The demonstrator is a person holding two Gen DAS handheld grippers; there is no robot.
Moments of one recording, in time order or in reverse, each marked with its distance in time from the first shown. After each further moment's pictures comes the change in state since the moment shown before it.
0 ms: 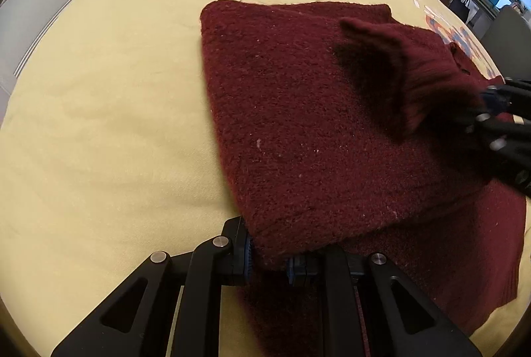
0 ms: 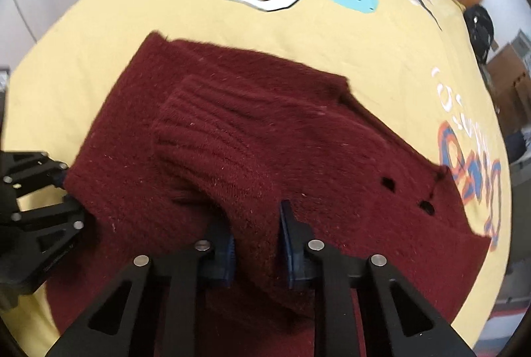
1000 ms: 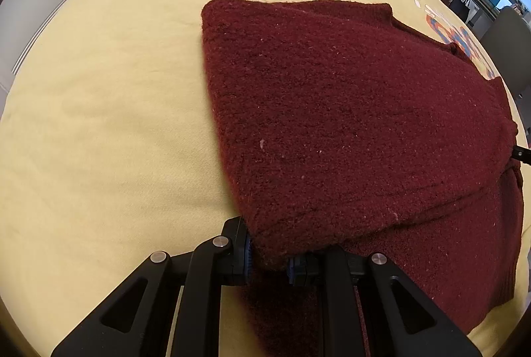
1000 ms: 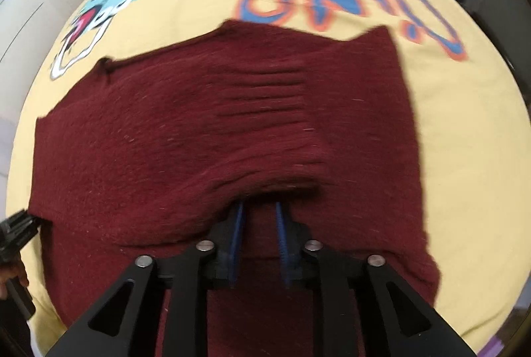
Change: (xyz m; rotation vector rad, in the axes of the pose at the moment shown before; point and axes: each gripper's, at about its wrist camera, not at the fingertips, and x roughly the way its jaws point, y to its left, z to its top) left arm 0.016 -0.013 0.020 -0.002 0.019 -0.014; right arm -0.016 -0.193 -0.139 0.600 0.050 0.033
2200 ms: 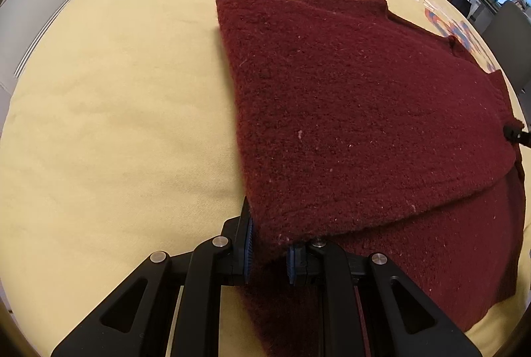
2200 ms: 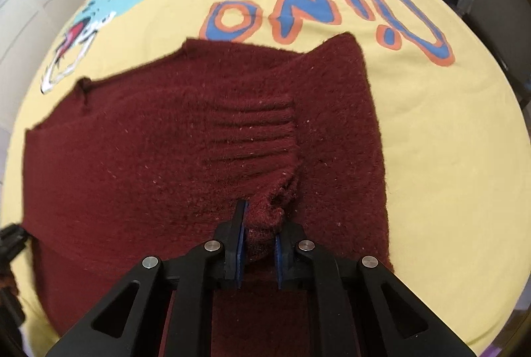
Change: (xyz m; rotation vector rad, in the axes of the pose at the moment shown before) left arm -0.012 -0.003 -0.018 0.013 0.016 0.024; right arm 0.002 -0.032 0.009 -0.013 -0.044 -0.024
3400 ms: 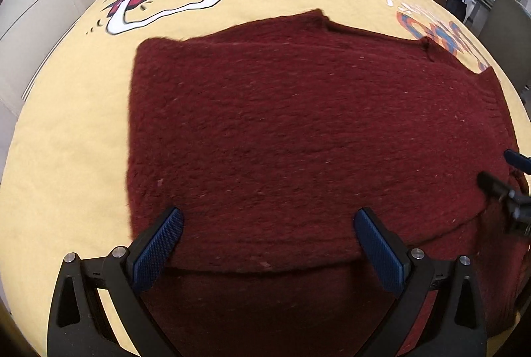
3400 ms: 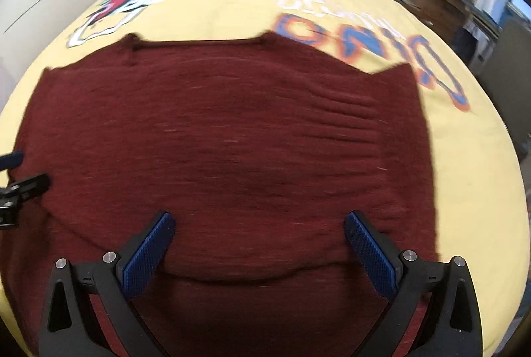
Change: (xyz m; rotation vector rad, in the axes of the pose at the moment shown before) left arm 0.001 -0.071 0.004 0.021 -0.110 0.057; right arm 0.010 0.049 -0.038 -0.177 -0.152 -0.052
